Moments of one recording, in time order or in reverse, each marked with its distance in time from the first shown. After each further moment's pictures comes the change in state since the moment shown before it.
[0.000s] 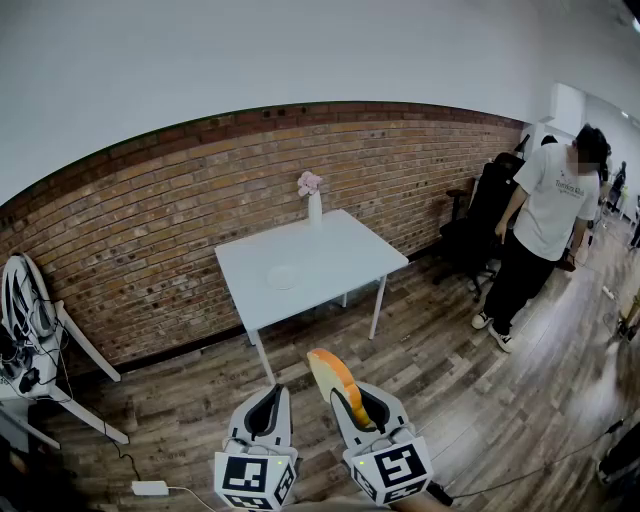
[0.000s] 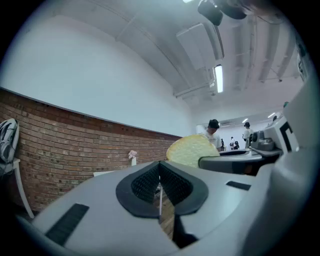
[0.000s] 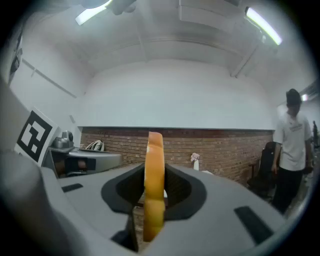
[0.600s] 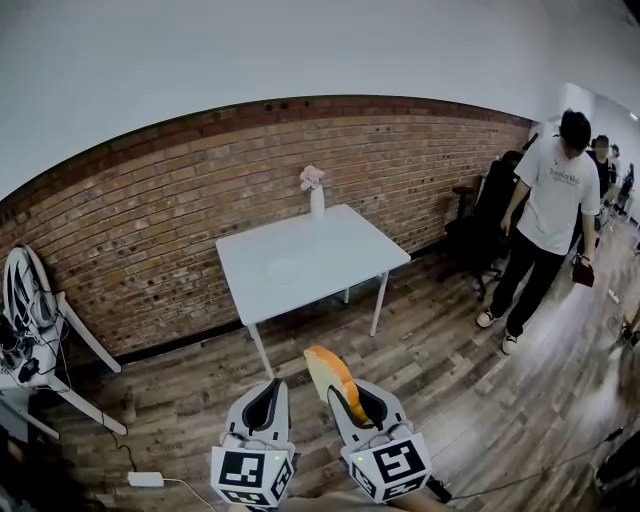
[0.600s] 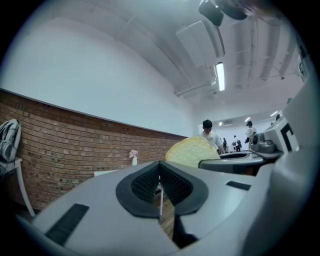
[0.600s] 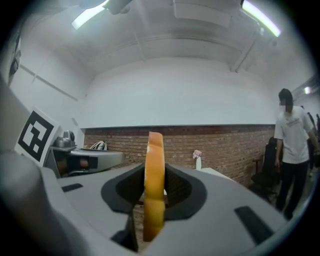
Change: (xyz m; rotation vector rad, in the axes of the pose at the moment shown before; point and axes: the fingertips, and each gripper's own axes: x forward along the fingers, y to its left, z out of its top) left arm 0.015 -0.016 -0.006 0.004 0.006 0.024; right arm -0.003 -0.022 -0.014 0.044 0.015 0.030
